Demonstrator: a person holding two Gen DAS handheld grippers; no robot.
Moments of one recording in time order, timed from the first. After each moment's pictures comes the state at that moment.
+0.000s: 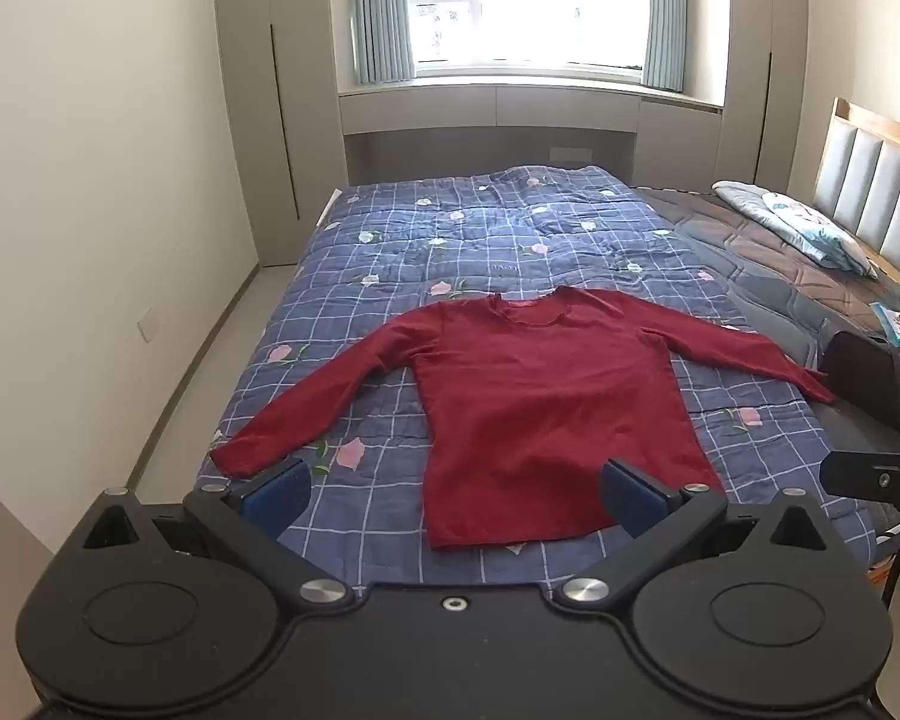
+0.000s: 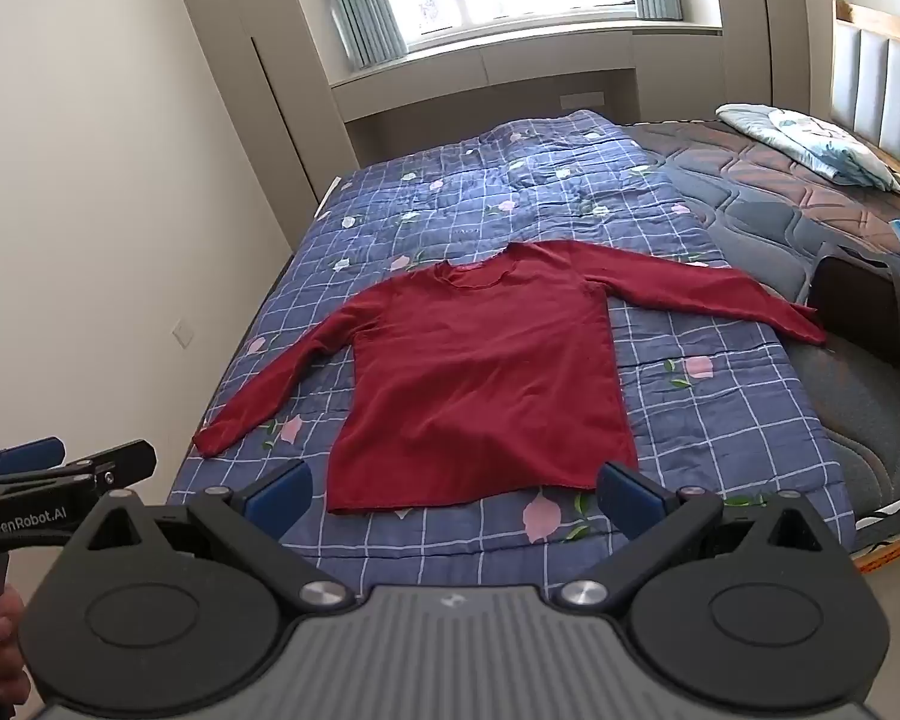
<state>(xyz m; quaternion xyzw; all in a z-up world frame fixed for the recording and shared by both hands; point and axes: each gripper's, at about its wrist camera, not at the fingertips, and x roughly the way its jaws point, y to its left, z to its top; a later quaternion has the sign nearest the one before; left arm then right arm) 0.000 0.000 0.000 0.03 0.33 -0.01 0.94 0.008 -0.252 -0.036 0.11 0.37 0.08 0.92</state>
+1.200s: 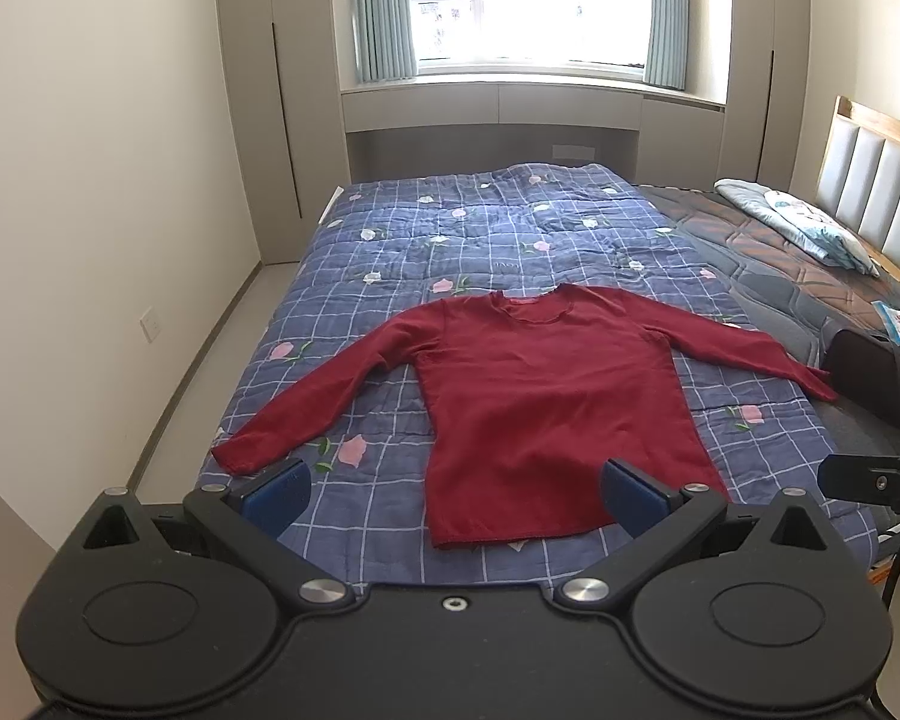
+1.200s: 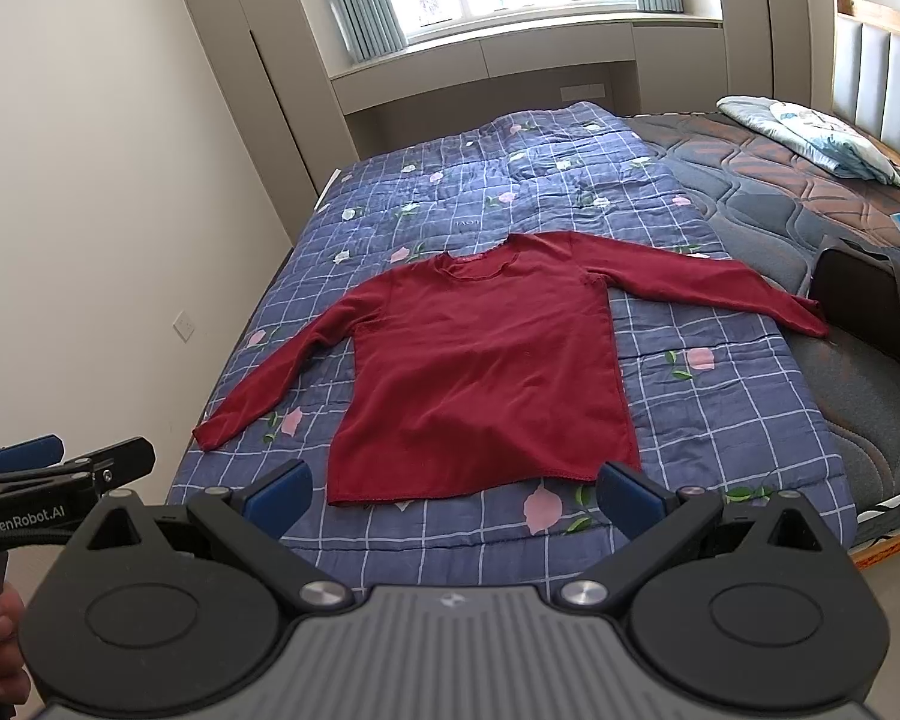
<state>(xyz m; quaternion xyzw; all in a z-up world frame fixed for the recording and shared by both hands) 0.001 0.001 -0.001 0.03 0.33 -0.01 0.94 0.009 -0.252 -0.039 0.12 0.38 0.07 0.92</state>
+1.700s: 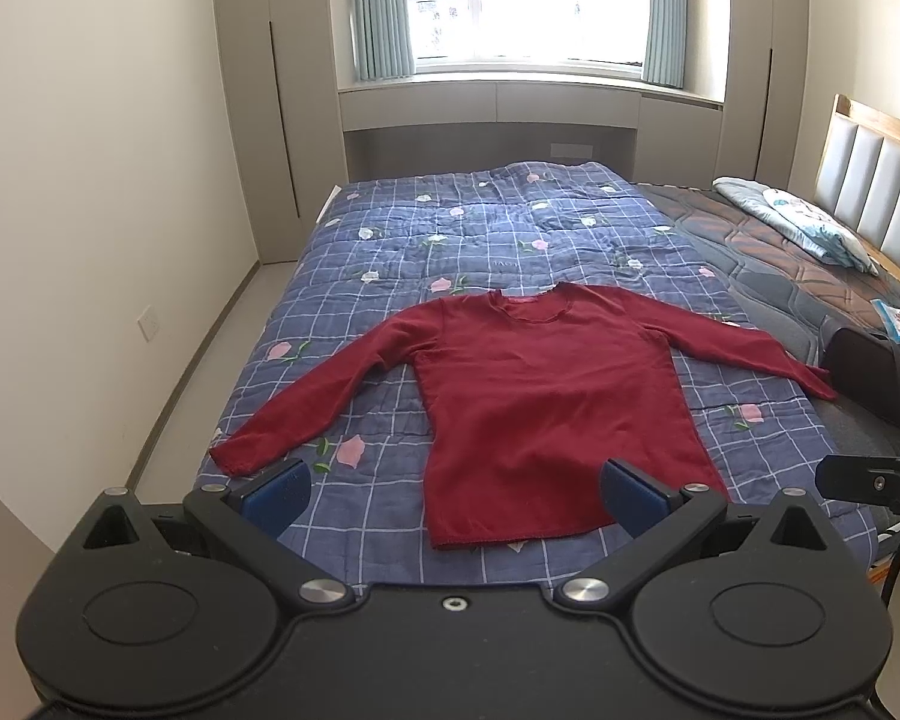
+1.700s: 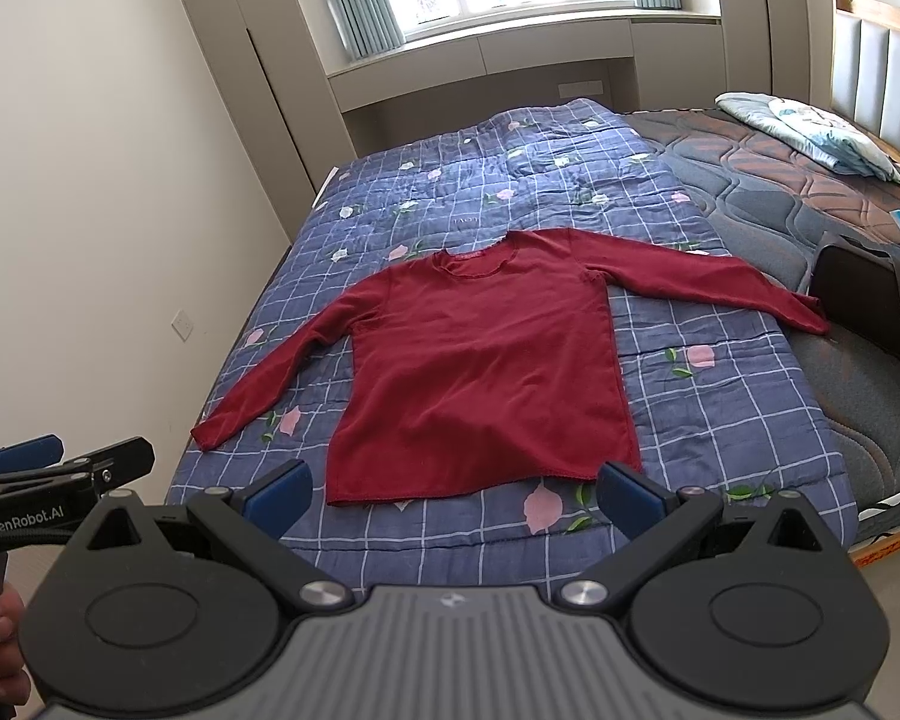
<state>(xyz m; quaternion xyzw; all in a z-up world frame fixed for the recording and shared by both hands) 0.001 0.000 0.000 0.03 0.34 -0.01 0.94 0.010 -0.250 -0.041 0.12 0.38 0.07 0.91</state>
